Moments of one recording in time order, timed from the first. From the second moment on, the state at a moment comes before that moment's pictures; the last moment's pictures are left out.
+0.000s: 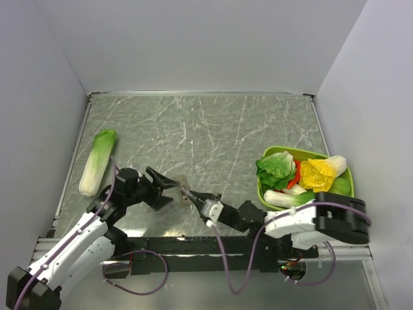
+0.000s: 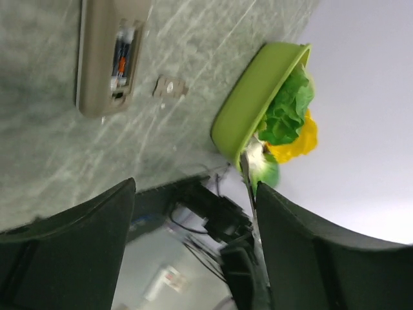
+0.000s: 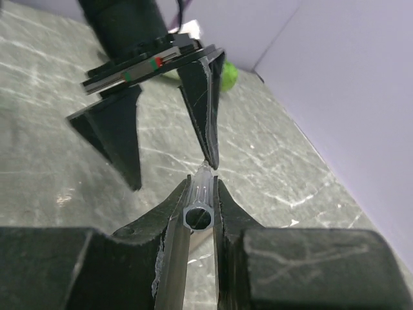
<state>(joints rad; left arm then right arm) -0.48 0.65 0.36 -0.33 0.33 -1.51 1.34 1.41 0.30 1.25 0.24 -0.57</state>
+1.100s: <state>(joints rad) -0.42 1.30 0.62 -0.18 0.08 -0.88 0.95 0.96 0.47 0.20 -0.47 -0.64</state>
